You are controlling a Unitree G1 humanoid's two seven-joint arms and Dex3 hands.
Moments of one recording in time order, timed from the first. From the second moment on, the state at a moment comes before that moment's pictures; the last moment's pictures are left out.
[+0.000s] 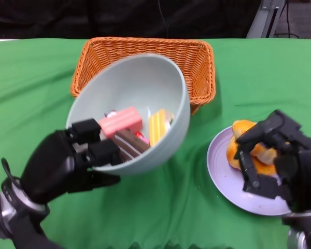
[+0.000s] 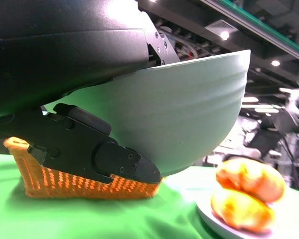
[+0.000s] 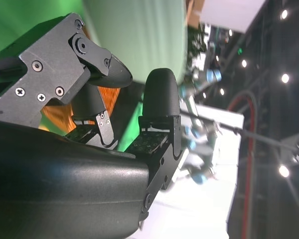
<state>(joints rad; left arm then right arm) -0.58 0.52 -0.63 0.87 1.04 -0.98 1.17 -0.03 0.06 0.03 0.18 0.04 -0.68 0.12</state>
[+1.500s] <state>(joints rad) -0.88 0.34 -0.34 1.06 0.56 -1.06 0.39 -0.03 0.09 0.10 0.26 0.09 -0.68 0.21</state>
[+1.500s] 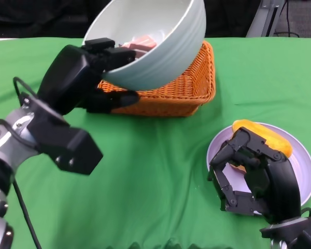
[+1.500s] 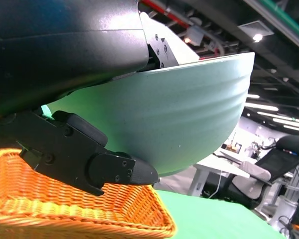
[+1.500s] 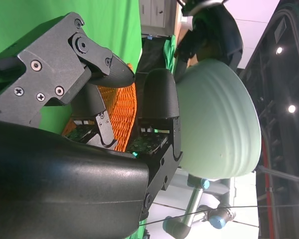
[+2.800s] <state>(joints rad) -1.05 0.05 -0.10 1.22 0.21 -0.71 -0.12 -0.04 0.10 0.11 0.31 0.10 -0.71 0.23</state>
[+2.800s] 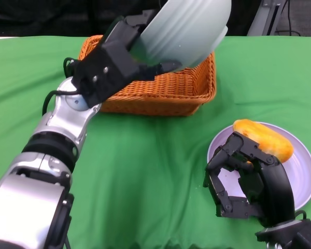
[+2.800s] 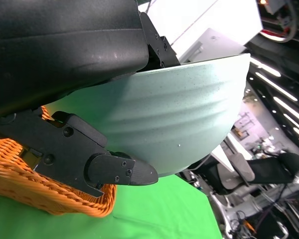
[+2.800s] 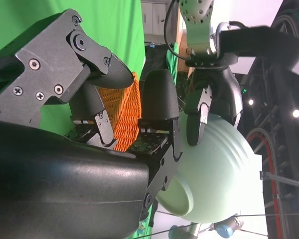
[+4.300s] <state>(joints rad) -1.22 -0.14 0.47 1.28 -0.40 -0.11 -0.25 -0.05 0.10 0.10 0.37 0.10 -0.74 0.26</state>
